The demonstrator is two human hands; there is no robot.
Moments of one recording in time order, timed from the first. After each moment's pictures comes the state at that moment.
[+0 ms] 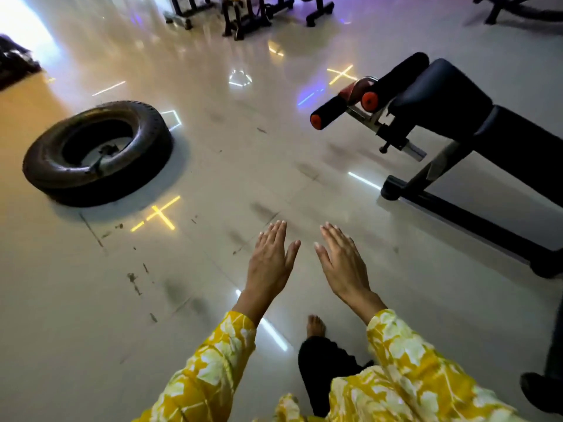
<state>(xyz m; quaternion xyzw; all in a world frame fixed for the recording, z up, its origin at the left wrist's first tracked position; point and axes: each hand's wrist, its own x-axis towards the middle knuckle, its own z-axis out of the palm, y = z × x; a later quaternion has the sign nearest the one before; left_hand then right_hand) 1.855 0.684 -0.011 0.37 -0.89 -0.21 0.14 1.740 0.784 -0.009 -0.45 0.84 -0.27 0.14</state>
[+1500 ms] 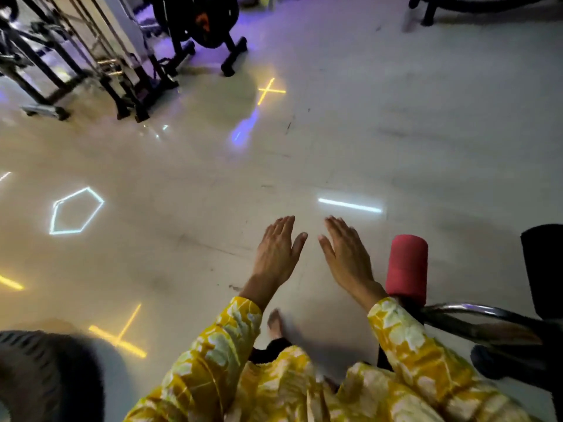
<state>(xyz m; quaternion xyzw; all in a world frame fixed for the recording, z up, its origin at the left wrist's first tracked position) 1.044 -0.295 0.018 0.17 -0.96 -0.22 0.04 0.980 -0.164 -0.006 -0.27 0.91 -0.30 0.10</state>
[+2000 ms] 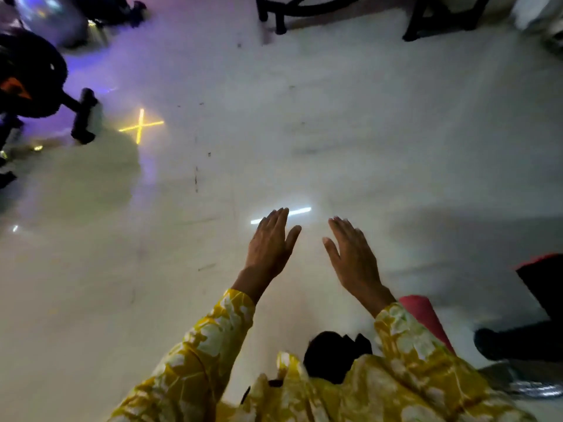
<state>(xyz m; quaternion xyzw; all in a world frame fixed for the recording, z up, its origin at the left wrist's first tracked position) 0.639 -0.434 0.005 -0.07 -0.97 -0.24 -0.03 0.670 -0.268 -0.005 -0.01 0.96 -0.27 0.03</state>
